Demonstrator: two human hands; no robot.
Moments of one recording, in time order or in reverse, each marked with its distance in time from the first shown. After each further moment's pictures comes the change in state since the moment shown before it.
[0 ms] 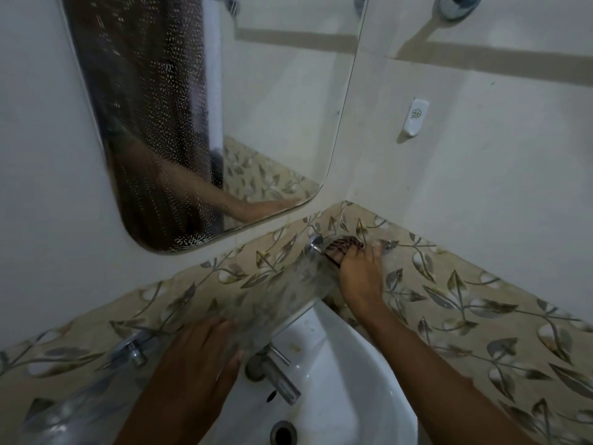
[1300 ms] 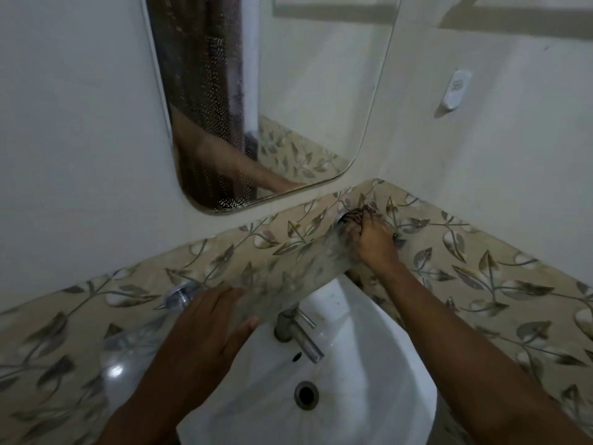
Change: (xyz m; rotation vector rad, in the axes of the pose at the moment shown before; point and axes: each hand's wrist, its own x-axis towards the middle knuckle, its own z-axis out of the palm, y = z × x) left_hand -0.031 0.007 -0.041 -0.038 -0.112 -0.146; right_hand 0.023 -0.004 0.009 0.467 -0.078 -0.039
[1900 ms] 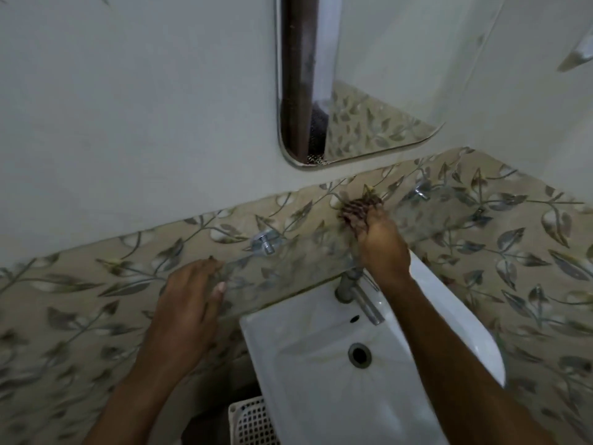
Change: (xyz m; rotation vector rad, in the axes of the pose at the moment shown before) left_hand -0.099 -0.065 -0.048 0.075 0.183 -0.357; right_hand -0.122 -0.119 0.037 0.237 0.029 -0.183
